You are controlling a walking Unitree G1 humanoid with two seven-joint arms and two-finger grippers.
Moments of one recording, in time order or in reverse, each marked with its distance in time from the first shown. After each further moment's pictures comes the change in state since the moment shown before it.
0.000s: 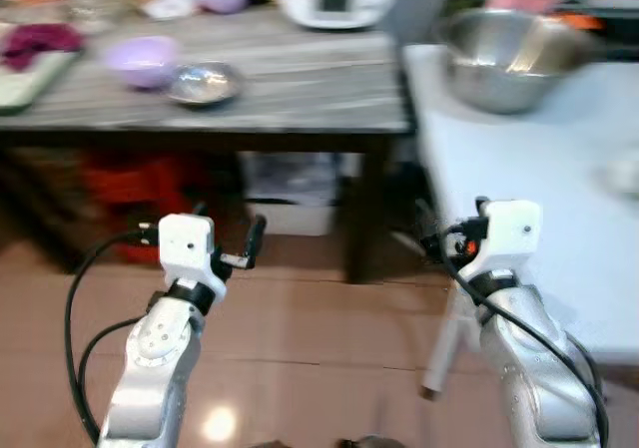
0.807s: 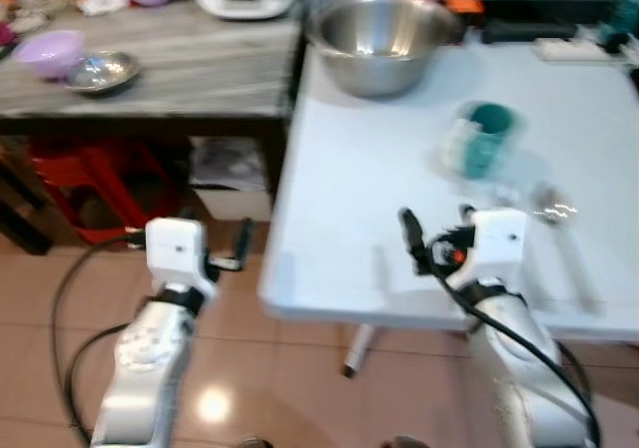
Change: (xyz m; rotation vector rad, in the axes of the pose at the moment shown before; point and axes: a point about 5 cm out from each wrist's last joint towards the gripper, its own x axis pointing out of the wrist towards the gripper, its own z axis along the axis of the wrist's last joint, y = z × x) left arm 0.002 -0.008 0.002 -0.021 -0.010 -0.018; right arm -0.006 -0.003 -0.007 -0.019 0.035 -0.003
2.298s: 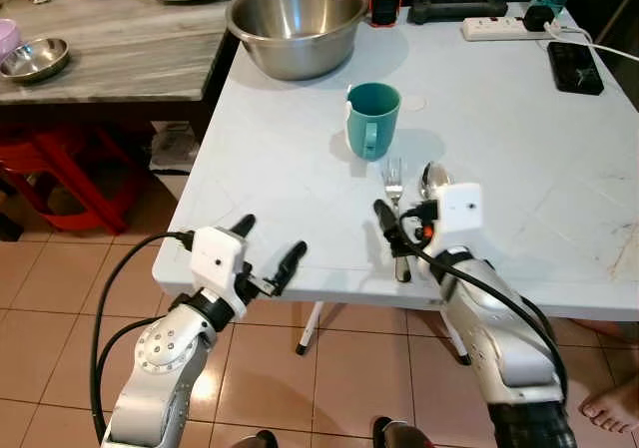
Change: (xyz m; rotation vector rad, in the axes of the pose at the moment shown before) left arm -0.004 -0.022 -0.003 0.008 0.008 -0.354; right arm 0.047 0.027 -0.003 0.008 0.095 0.144
